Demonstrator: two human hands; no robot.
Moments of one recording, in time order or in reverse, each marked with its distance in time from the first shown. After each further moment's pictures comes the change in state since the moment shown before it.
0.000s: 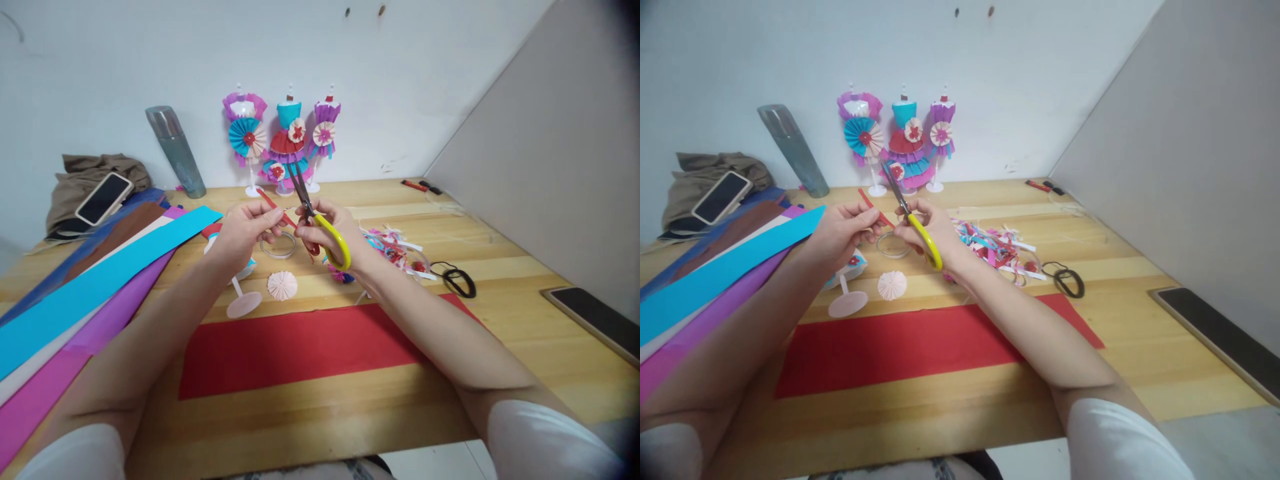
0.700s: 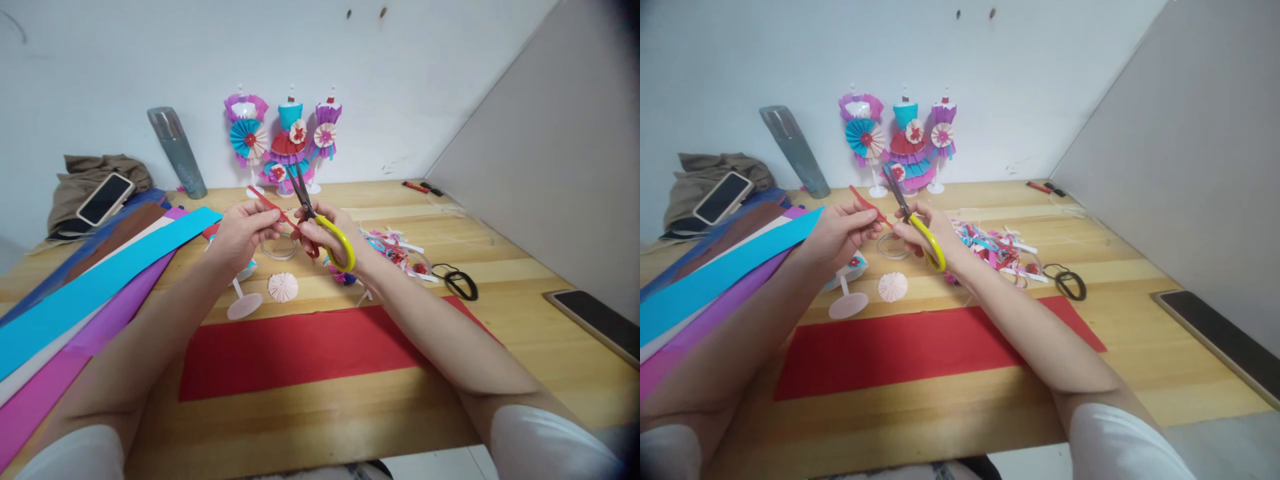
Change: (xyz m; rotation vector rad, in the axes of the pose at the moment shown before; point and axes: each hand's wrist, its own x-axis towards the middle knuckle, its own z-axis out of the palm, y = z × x) left_hand -0.001 0.002 0.000 -0.150 0.057 -0.064; right_hand -0.004 -0.005 -0.004 -0.035 -0.093 0.025
